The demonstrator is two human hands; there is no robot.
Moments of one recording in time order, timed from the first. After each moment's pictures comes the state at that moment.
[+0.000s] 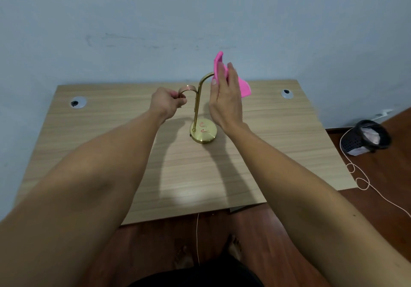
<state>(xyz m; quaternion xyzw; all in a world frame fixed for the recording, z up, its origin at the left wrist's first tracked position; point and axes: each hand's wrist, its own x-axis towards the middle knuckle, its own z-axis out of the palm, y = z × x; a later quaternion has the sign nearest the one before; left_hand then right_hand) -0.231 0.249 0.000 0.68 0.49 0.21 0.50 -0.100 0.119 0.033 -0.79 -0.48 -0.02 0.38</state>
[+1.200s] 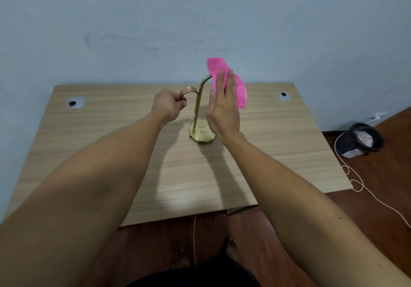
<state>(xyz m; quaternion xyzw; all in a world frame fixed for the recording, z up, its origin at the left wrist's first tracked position) -0.234 0.240 0.007 0.73 0.50 0.18 0.42 -0.111 0.114 0.007 -0.78 -0.49 -0.08 0.37</state>
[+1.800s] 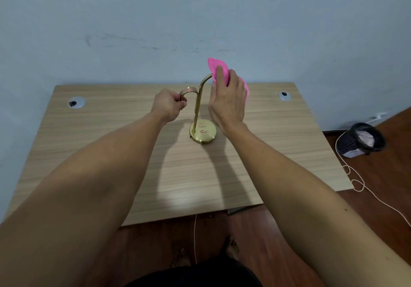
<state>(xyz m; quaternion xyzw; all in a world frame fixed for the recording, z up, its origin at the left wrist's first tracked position) -0.234 0.242 0.005 0.74 0.49 0.18 0.43 -0.099 0.124 0.026 -0.82 -0.46 -0.21 0.26</state>
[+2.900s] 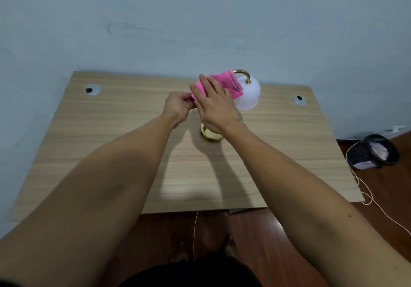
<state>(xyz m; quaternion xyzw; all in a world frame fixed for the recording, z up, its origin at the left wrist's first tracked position) -0.249 0.242 -0.029 0.66 0.44 0.26 0.55 -0.133 0.142 0.012 -0.73 -0.67 -0.11 0.08</state>
